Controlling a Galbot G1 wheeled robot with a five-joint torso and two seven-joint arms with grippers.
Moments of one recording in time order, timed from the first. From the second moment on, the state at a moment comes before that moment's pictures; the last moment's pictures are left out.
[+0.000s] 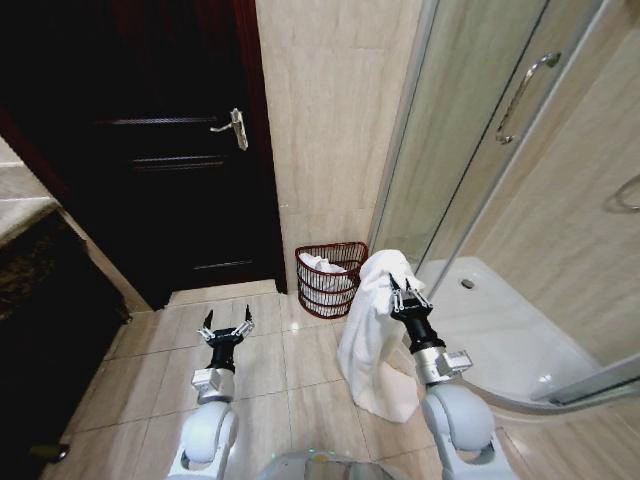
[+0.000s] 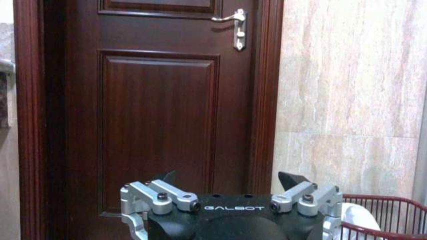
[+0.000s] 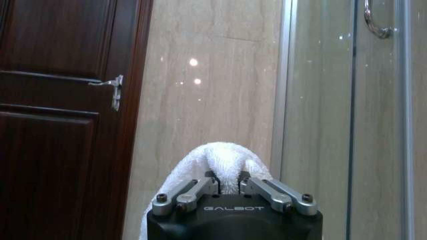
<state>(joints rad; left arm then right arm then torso) 1.60 -1.50 -0.56 -2.03 -0.11 -0.12 -0.18 -1.51 1.44 0.50 2.25 0.02 0.01 -0.07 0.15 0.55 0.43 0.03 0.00</state>
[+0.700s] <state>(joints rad) 1.61 -1.51 -0.55 -2.04 -0.09 -0.11 -0.18 -1.49 1.43 0.51 2.24 0.04 -0.01 -0.07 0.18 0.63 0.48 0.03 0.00</state>
